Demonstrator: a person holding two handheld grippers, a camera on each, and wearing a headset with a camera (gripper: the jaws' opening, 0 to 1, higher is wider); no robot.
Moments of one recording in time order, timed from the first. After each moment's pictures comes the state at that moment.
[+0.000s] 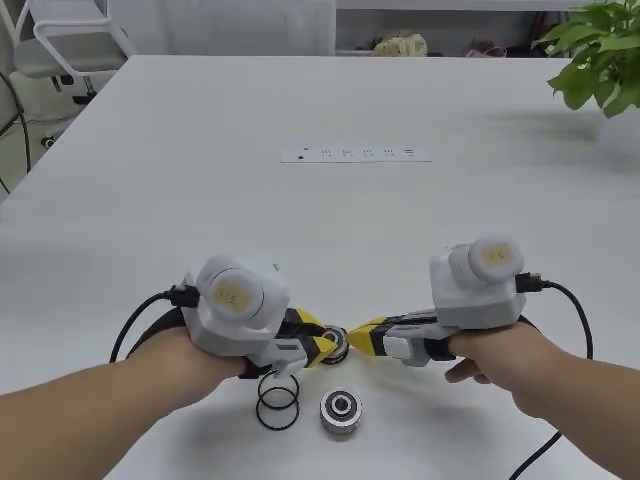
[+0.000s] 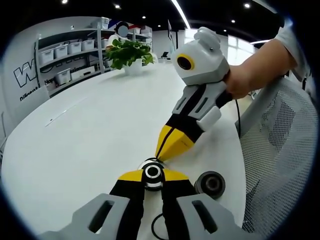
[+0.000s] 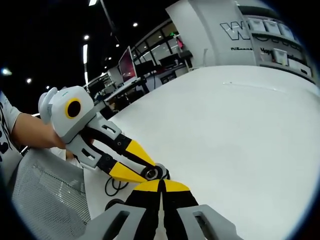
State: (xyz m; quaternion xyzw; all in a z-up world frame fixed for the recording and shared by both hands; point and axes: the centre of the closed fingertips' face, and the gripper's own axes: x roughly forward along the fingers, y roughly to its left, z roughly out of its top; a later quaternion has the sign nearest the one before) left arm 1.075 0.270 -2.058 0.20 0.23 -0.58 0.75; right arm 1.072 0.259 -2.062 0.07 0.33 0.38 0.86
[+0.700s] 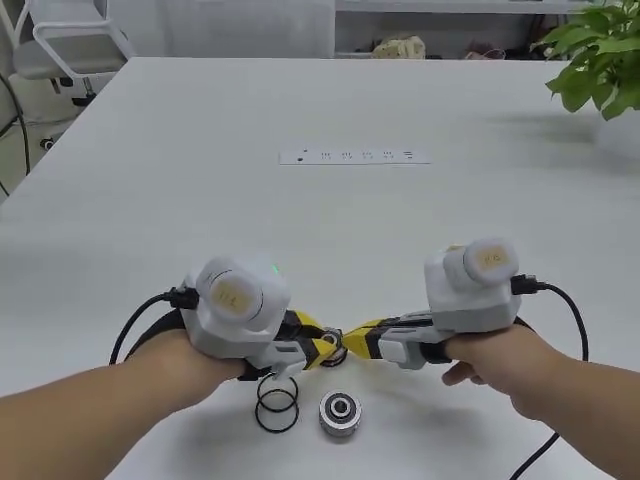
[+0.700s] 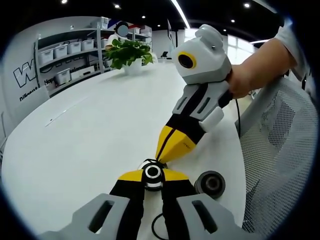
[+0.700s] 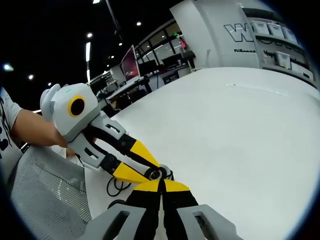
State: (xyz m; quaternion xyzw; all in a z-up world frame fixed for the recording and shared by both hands) left arm 1.075 0.270 -2.058 0.20 0.23 -0.58 0.75; right arm 1.071 0.264 -2.059 0.06 0.33 0.38 0.86
